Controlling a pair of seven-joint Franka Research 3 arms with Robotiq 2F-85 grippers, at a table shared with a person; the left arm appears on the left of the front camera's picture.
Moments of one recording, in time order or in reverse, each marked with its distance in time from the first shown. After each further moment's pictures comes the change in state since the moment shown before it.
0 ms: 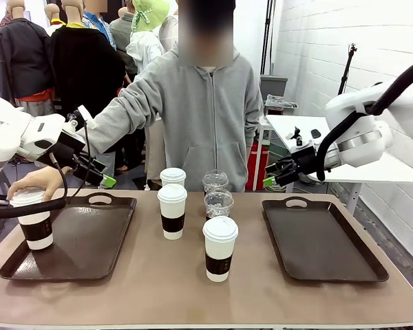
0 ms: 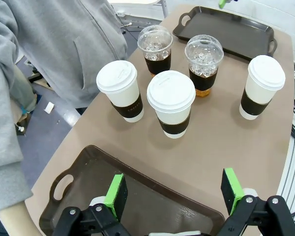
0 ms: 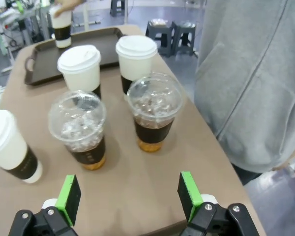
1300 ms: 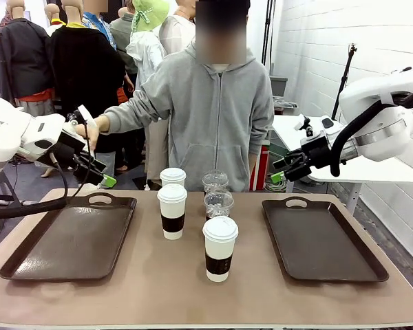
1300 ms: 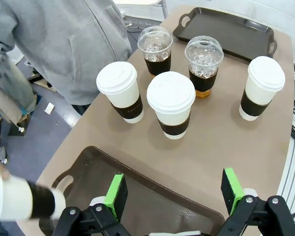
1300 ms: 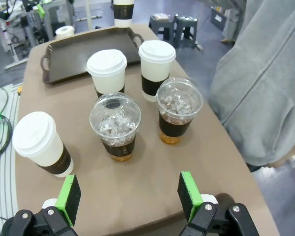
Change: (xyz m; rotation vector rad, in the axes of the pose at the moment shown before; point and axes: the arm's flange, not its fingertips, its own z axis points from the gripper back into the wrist) left arm 0.000 0.000 0.000 0.000 -0.004 0.000; right arm 0.032 0.060 0.047 0.004 0.054 -0.025
